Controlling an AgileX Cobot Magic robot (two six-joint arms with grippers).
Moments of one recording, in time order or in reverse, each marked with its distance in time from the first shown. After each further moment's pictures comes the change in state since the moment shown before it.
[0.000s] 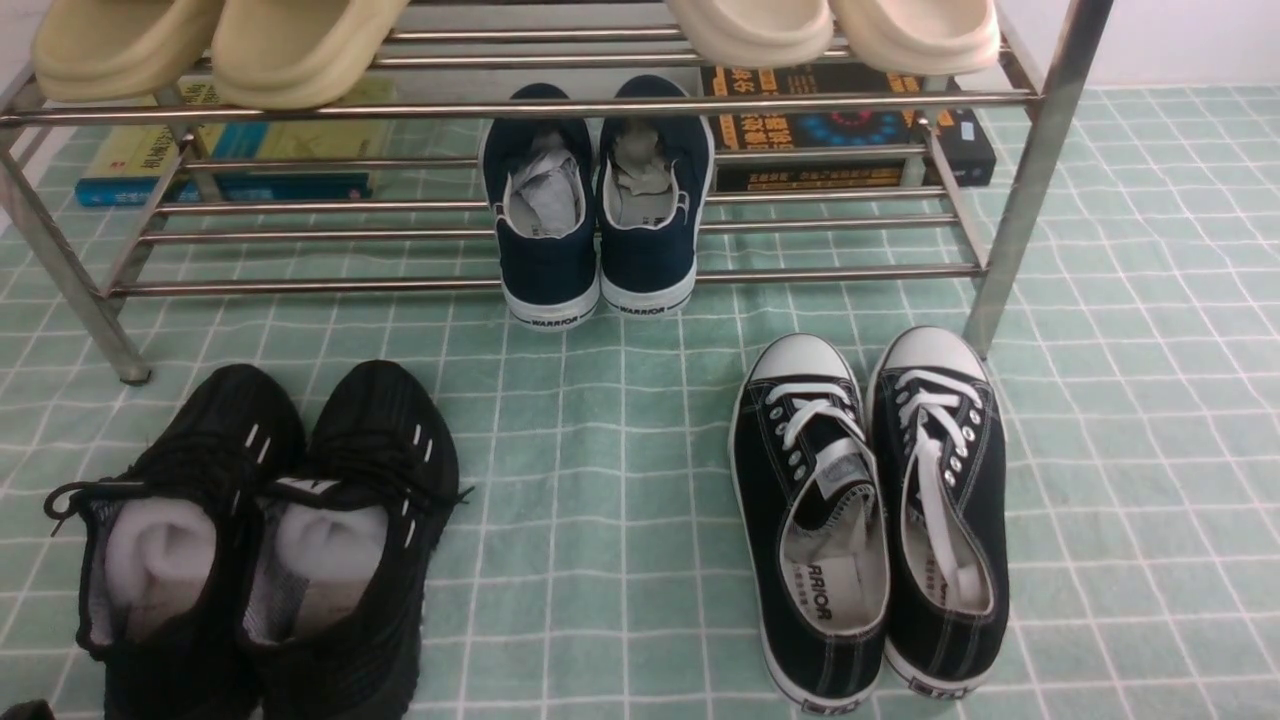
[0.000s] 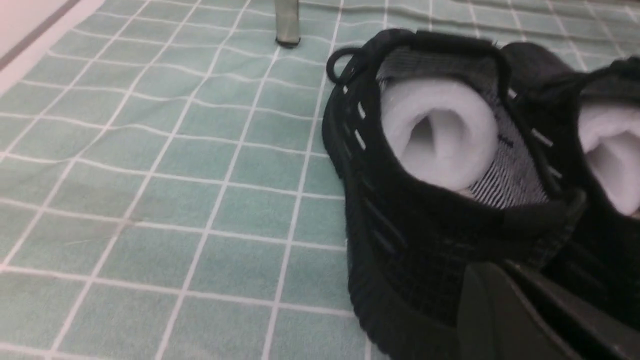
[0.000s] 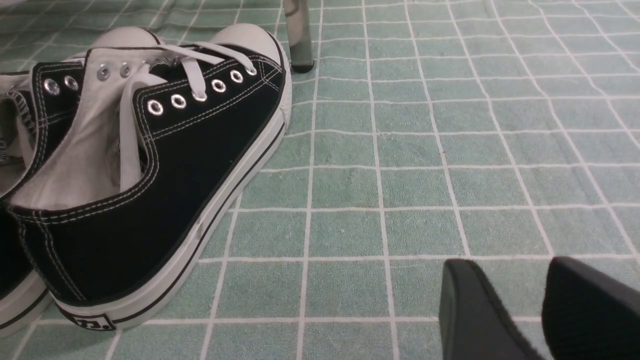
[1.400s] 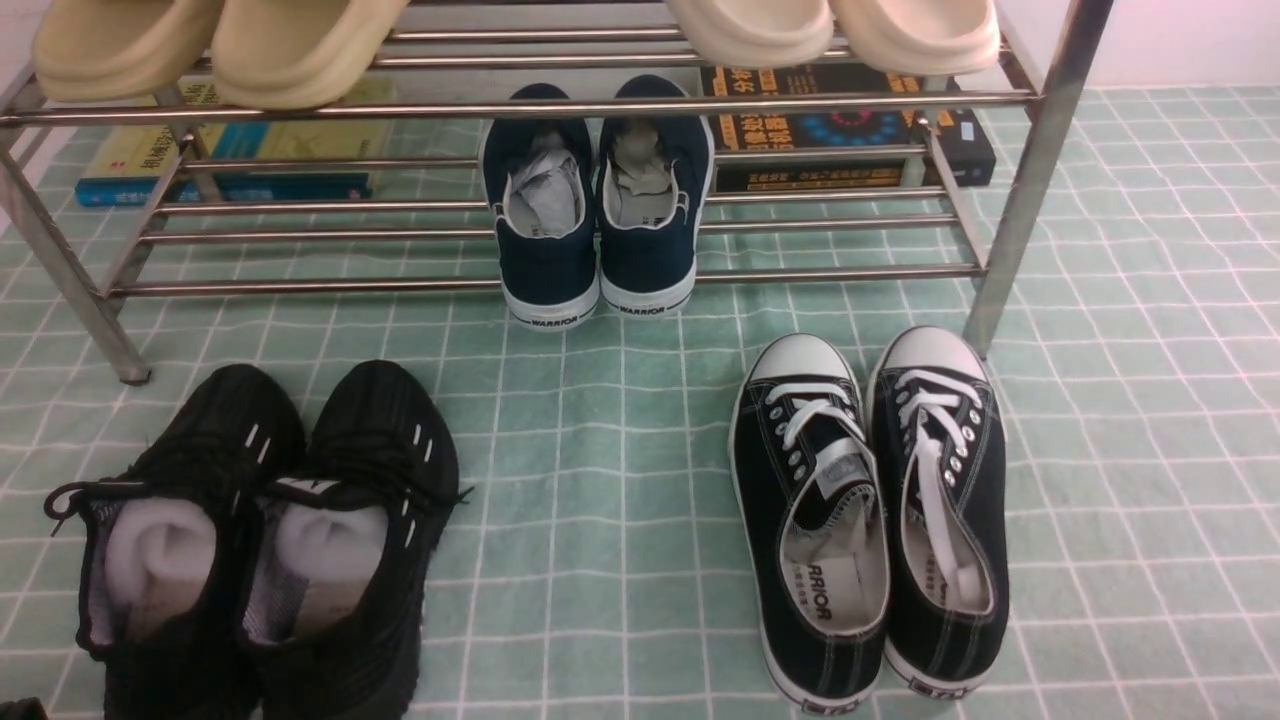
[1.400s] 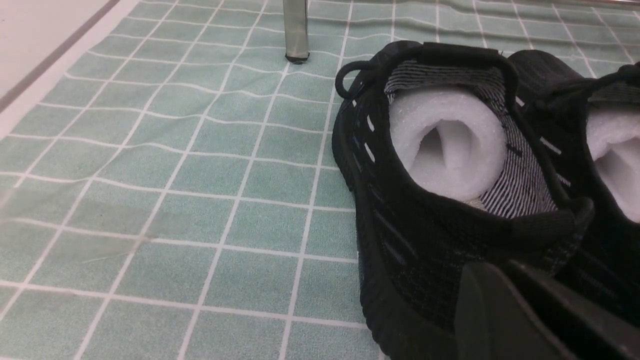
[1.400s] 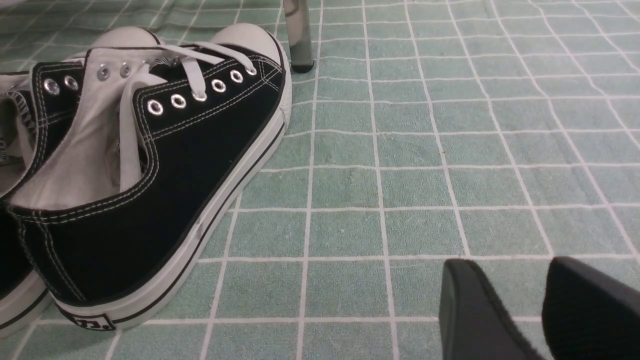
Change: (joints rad) right arm 0.000 0.000 0.000 0.000 0.000 0.000; left arm 0.000 -0.011 0.002 0.030 0.007 -0.001
